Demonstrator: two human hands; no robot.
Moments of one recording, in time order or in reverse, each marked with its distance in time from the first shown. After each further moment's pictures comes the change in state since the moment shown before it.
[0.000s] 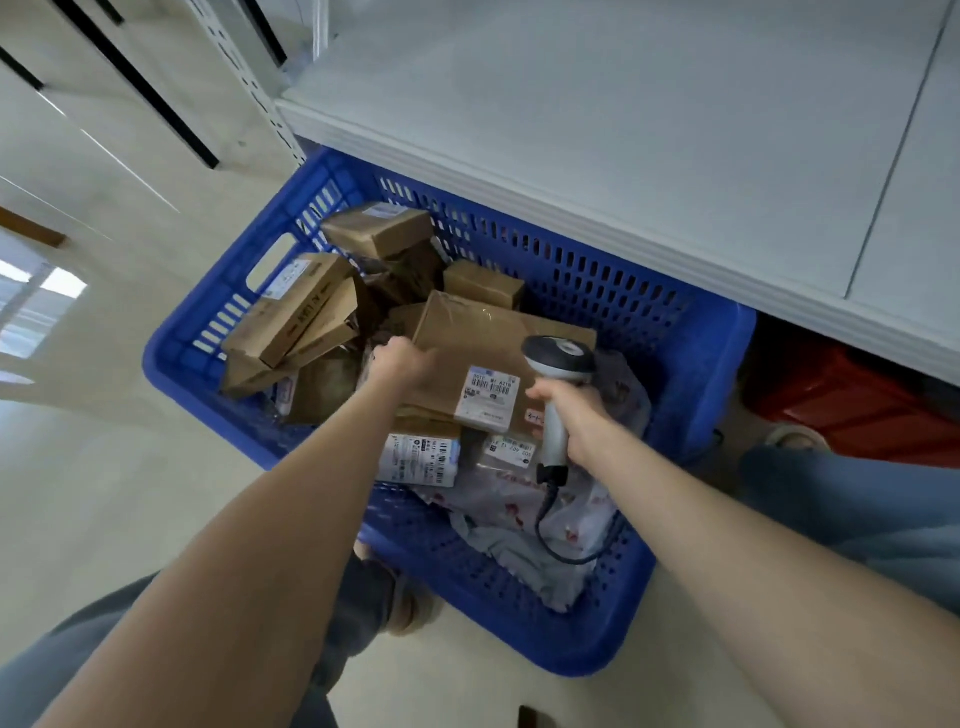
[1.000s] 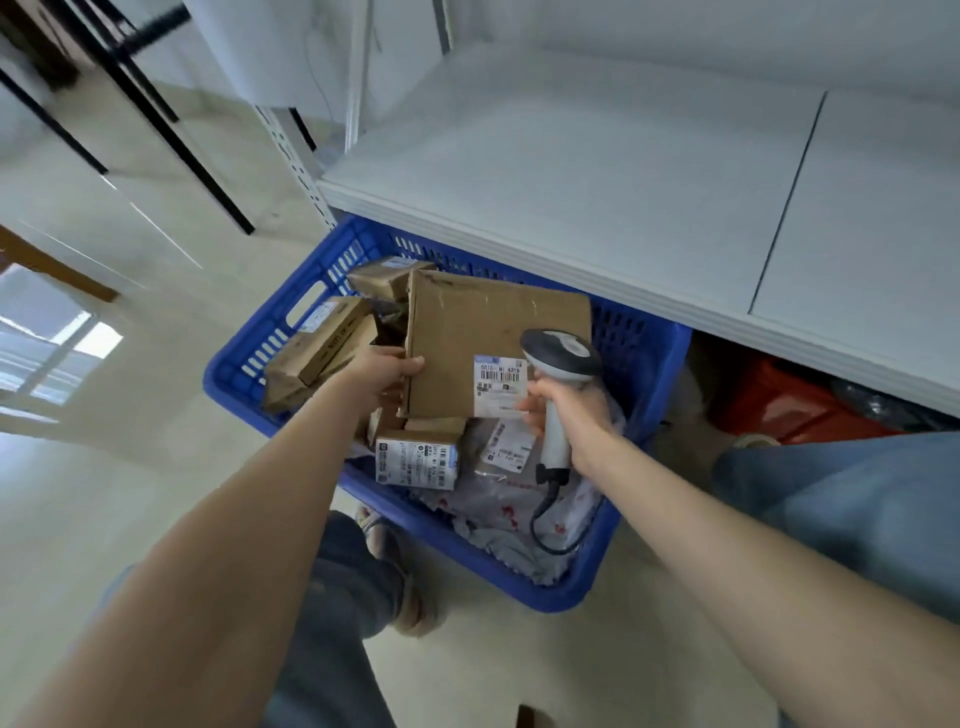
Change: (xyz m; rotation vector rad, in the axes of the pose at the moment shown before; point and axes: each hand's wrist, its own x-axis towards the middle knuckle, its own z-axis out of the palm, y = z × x) left_hand -0.092 -0.014 -0.071 -0.646 -0.207 0.059; right_hand -0.113 -0.003 -0.033 0.133 -0.085 -0.278
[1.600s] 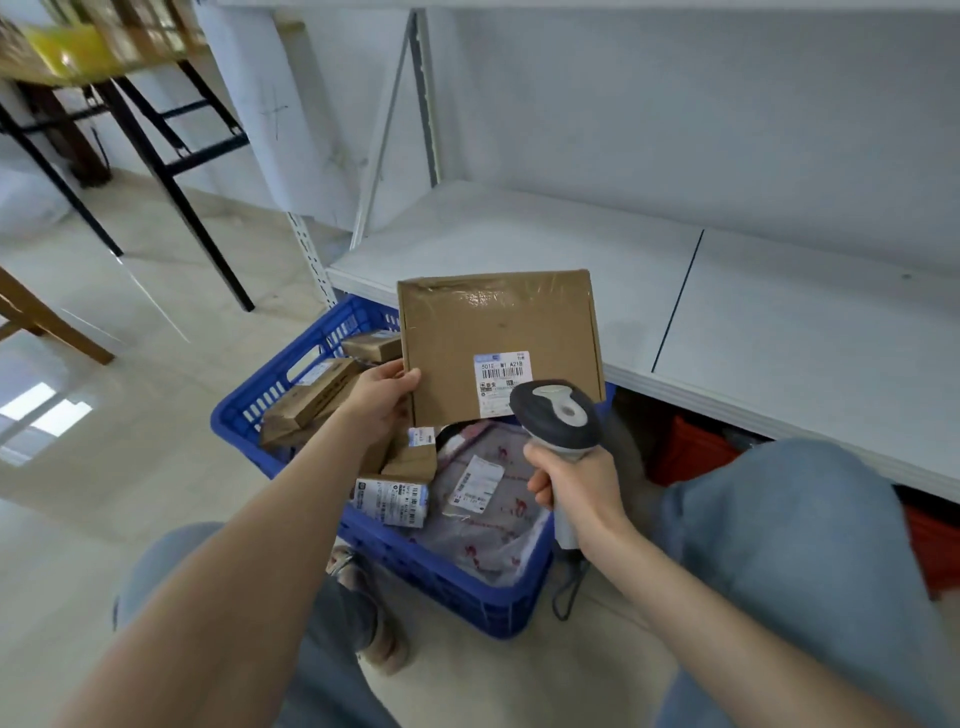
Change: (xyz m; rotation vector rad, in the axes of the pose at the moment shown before) left_hand -0.113 0.022 0.027 -0.381 -0.078 0.291; right_hand -0.146 0.004 -0.056 -0.173 0.067 -0.345
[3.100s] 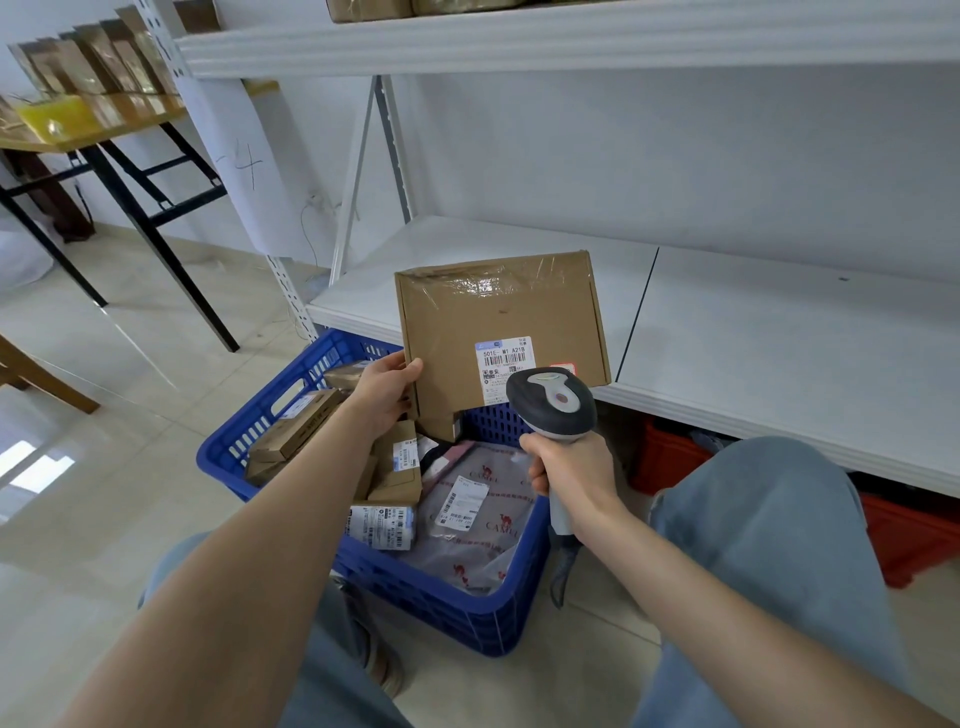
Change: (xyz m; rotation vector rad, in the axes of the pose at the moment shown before) left_hand -0.021 0.035 0.045 0.039 -0.004 0.085; right_hand -0.010 -0.026 -0.029 -0.018 0.062 -0.041
